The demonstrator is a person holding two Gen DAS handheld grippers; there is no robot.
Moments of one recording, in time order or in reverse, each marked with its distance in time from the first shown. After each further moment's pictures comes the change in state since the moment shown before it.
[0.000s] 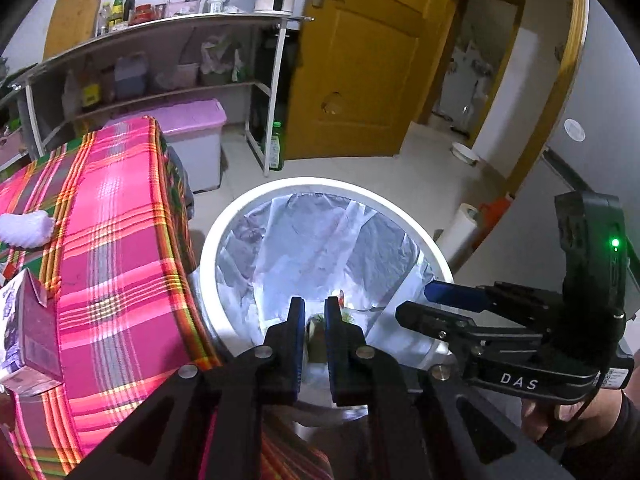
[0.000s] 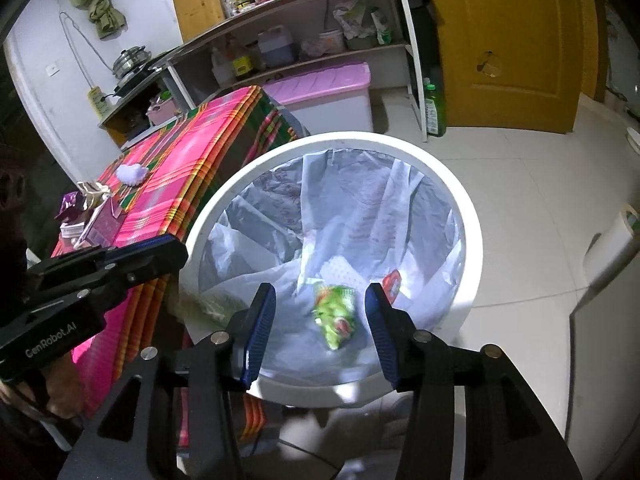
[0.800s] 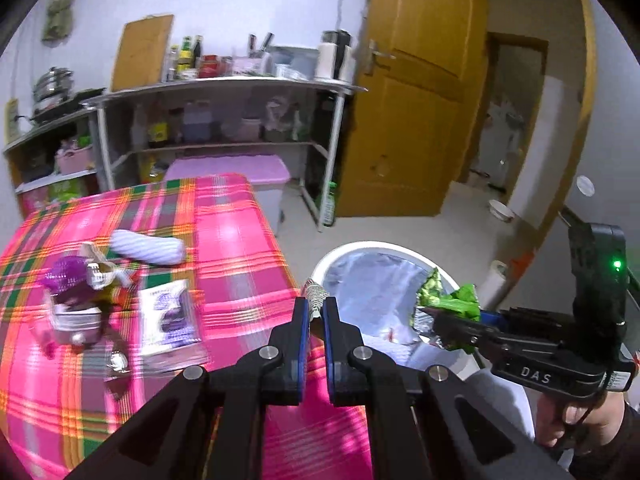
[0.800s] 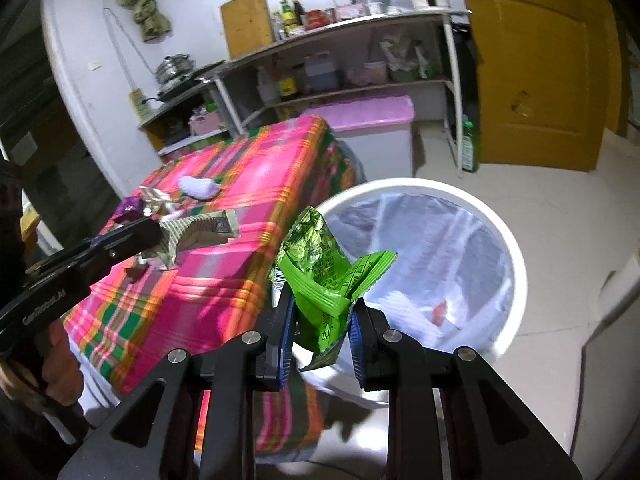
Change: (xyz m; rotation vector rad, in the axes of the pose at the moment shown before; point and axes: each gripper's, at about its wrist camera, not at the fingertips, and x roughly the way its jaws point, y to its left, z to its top) left arm -0.115 0.037 -0.014 -0.065 -0.212 0.149; right arm -0.032 0.060 0.003 -0.082 -0.080 0.079
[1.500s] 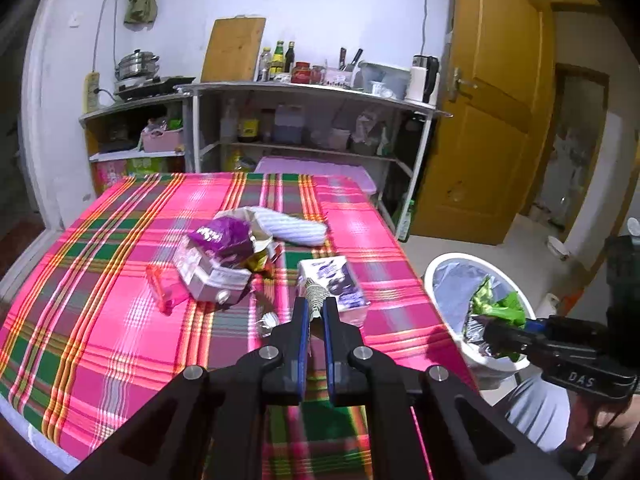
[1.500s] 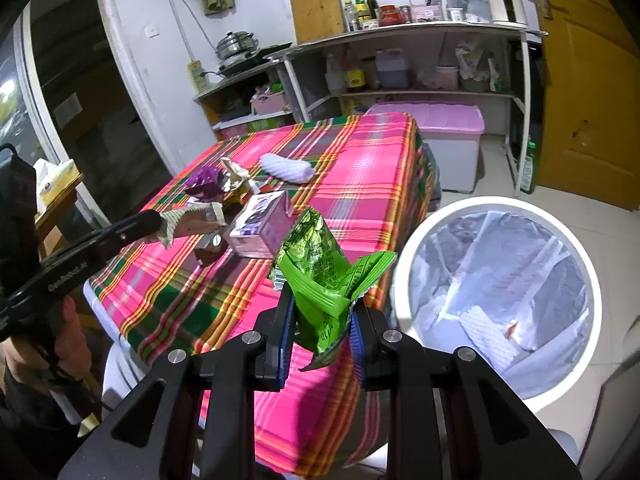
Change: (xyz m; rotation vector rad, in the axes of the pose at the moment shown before) left arm -0.072 0.090 -0.033 -0.152 -0.065 0.234; right arm 0.013 0.087 -0.001 -0.146 0.018 0.146
